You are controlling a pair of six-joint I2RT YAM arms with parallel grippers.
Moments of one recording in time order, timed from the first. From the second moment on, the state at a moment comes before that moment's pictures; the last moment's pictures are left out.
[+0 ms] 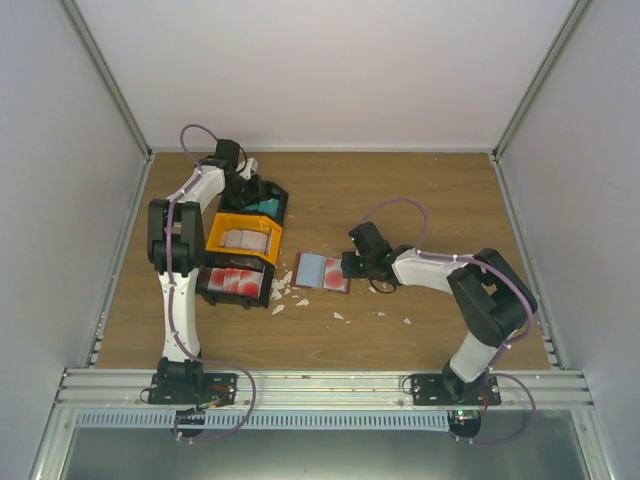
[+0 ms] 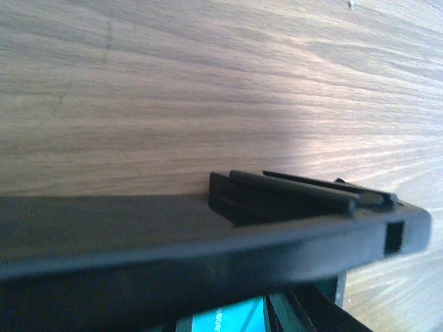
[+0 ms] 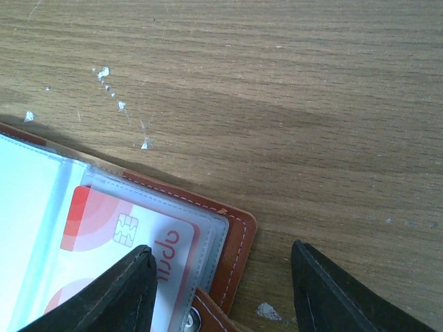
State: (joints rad) left arm -0.09 2.31 1.88 -0.72 0.42 -0.28; right arm 0.63 1.70 0.85 -0.13 0.04 0.51
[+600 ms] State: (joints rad) left arm -0.12 2.19 1.79 -0.67 0.55 -0.30; right arm 0.63 1.72 0.87 -0.14 0.05 0.52
